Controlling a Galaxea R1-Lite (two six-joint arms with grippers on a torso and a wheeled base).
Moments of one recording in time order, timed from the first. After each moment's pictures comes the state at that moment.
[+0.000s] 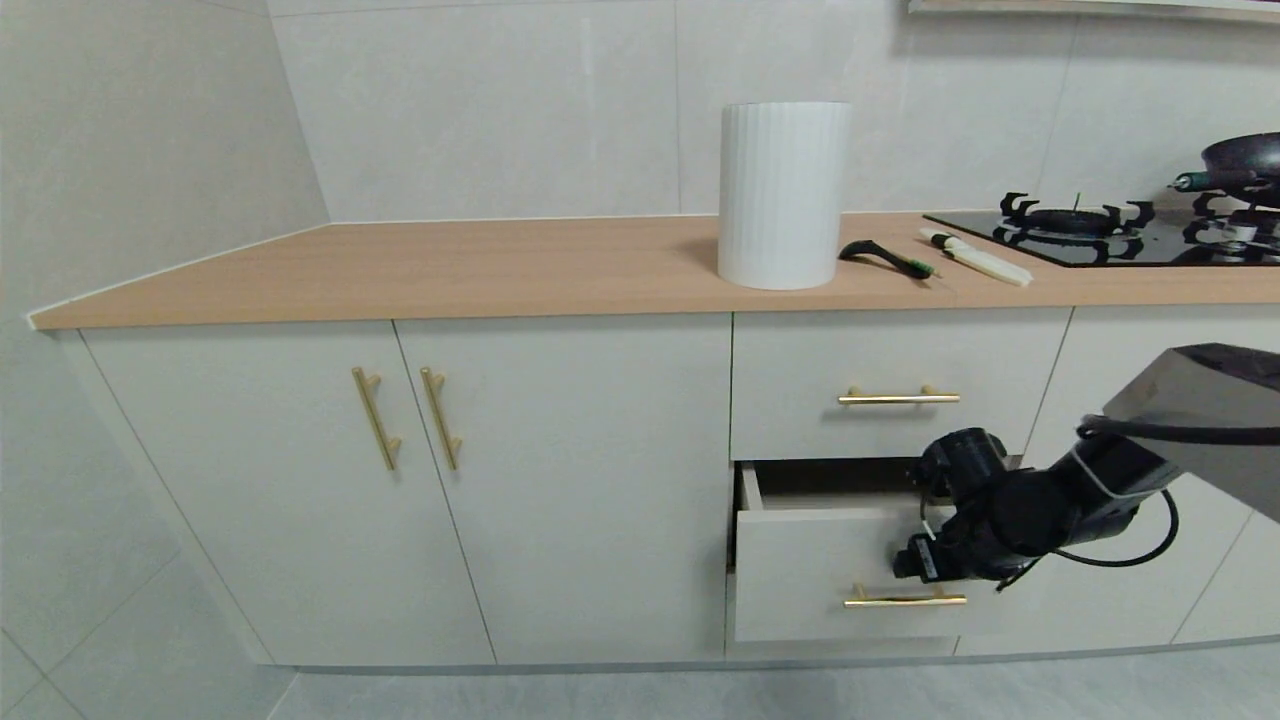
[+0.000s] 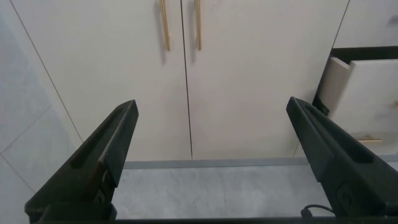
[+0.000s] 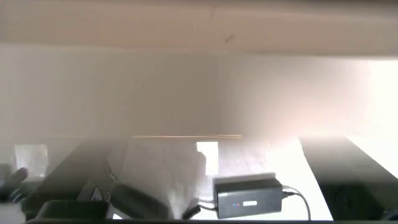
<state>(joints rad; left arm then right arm) 0.00 0.00 0.00 0.00 -0.01 0.01 0.20 2.27 -1.07 -0.16 -0.17 0.09</state>
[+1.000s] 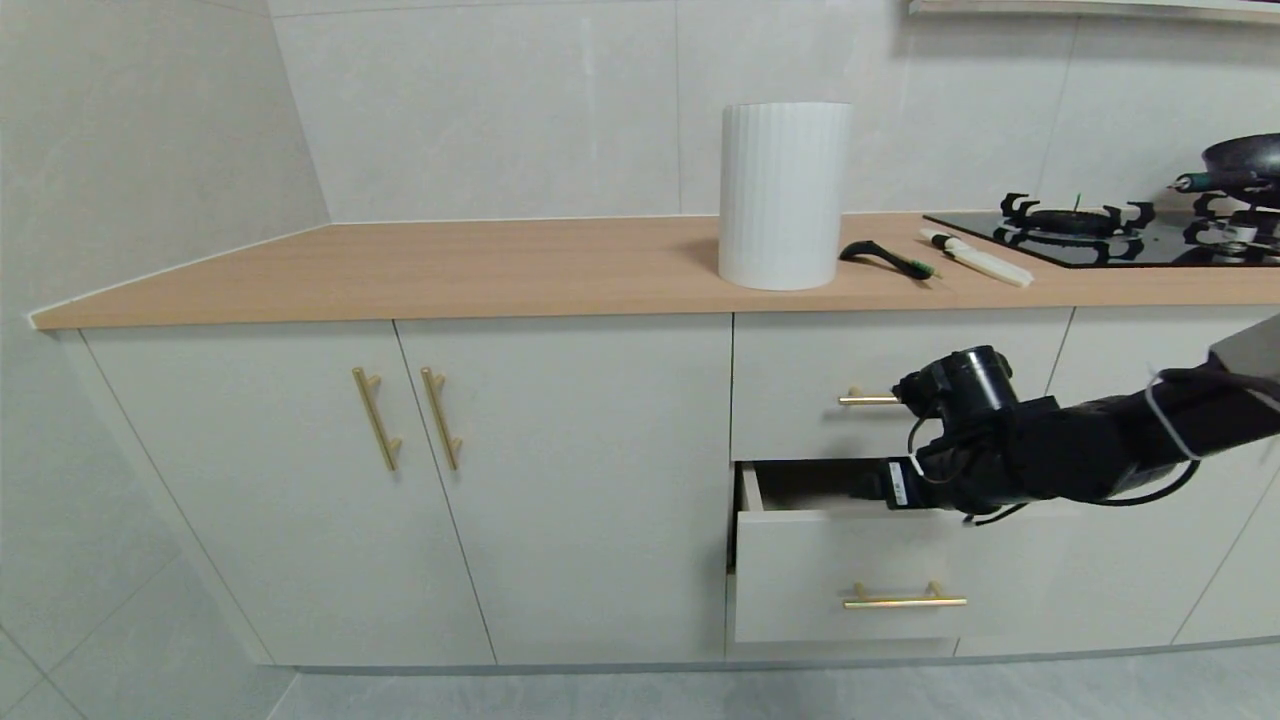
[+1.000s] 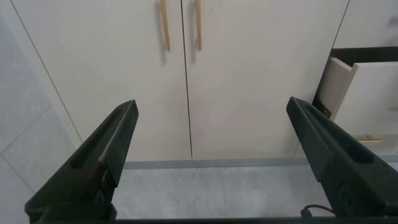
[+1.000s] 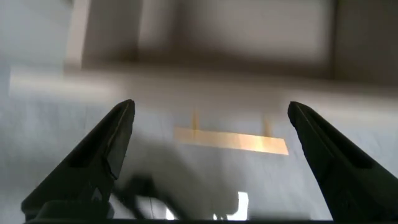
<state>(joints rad) 0.00 0.00 0.00 0.00 -0.01 0.01 0.30 2.07 -1.14 -0.12 -0.10 0.19</state>
